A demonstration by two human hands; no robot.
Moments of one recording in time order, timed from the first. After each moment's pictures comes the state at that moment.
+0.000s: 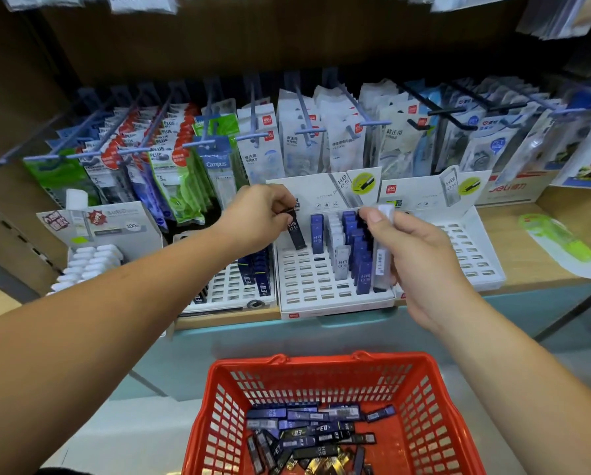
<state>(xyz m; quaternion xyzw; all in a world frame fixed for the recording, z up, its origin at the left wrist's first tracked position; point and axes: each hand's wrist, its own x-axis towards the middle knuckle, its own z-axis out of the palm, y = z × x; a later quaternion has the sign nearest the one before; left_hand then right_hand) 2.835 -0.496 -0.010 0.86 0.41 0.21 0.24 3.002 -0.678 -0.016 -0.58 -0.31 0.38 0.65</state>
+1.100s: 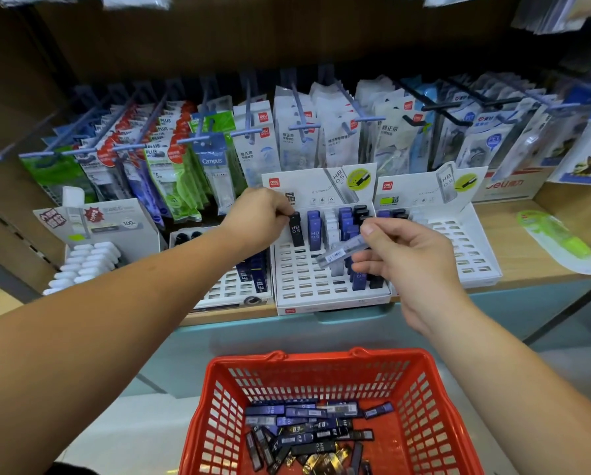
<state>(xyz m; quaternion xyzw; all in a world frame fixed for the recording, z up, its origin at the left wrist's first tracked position) 2.844 -0.500 -0.020 0.89 0.40 0.19 0.12 2.998 -0.681 -0.025 -0.57 -0.26 0.35 0.70</state>
